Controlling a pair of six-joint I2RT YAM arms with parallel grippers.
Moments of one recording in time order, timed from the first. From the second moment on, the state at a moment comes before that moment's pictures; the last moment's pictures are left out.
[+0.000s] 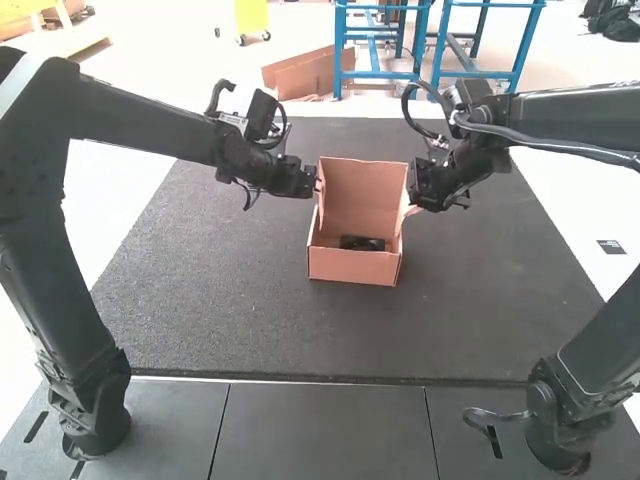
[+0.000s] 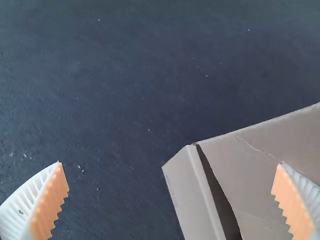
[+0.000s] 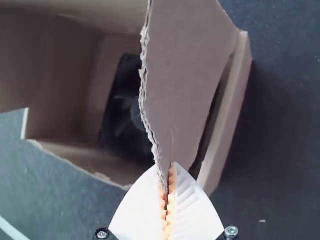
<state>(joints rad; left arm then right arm) -0.42 1.66 1.10 -0.17 0.07 -0.17 0.35 1.50 1.09 -0.65 -0.29 0.24</state>
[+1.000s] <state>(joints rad) -0.45 1.45 0.94 -0.27 0.08 -0.16 0.37 1.50 1.04 -0.62 -0.31 0.27</state>
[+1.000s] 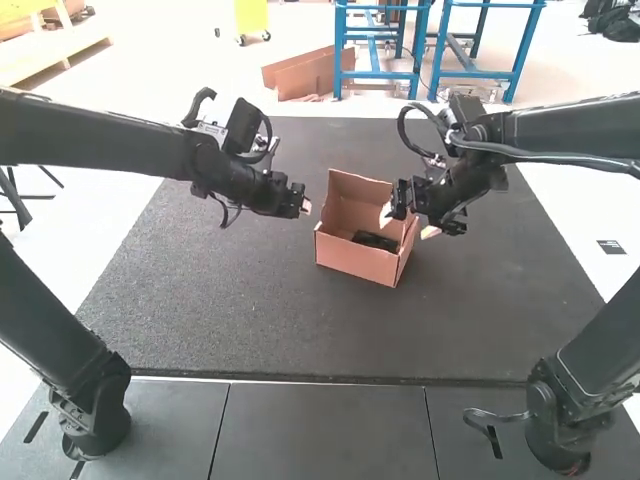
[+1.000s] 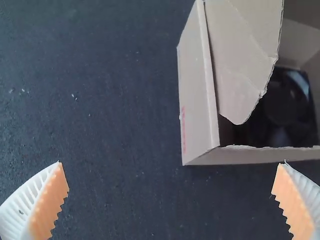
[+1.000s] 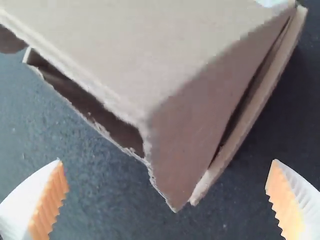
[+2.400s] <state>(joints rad) -0.57 1.82 1.43 -0.34 -0.01 -0.11 0.12 1.19 0.94 -0.47 -0.02 0.13</state>
